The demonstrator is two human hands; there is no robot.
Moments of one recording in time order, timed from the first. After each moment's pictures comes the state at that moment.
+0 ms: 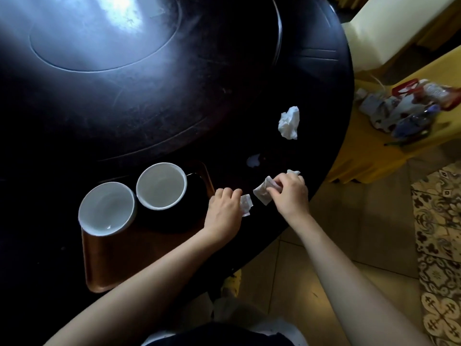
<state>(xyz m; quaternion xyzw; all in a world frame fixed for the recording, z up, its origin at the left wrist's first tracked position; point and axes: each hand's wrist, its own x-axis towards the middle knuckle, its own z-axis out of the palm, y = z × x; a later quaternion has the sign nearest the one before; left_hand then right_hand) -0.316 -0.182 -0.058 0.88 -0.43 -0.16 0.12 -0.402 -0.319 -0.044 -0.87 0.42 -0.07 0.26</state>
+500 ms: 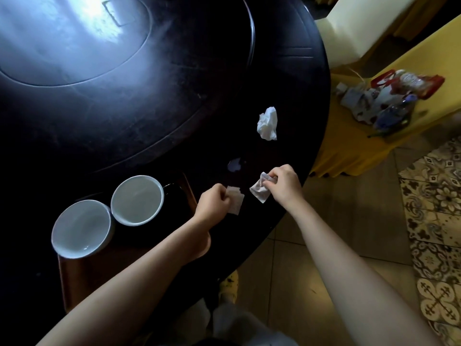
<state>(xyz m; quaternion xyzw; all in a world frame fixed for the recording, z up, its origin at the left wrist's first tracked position) -0.296 -0.224 -0.051 0.87 -0.27 -0.33 0.26 -0.404 -0.370 -0.058 -0.82 0.46 -0.05 0.35</state>
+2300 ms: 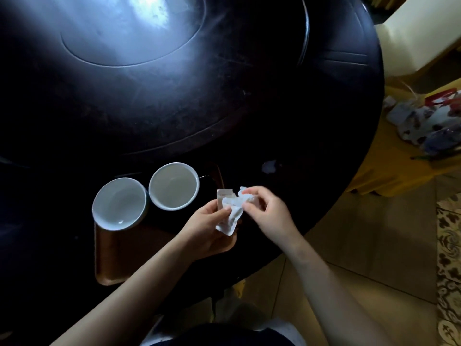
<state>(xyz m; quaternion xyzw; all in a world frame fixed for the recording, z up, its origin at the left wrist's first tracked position) -0.297 -0.139 -0.015 0.58 0.03 -0.51 0.63 -0.382 -0.266 -0.006 -0.73 0.32 -0.02 0.61</state>
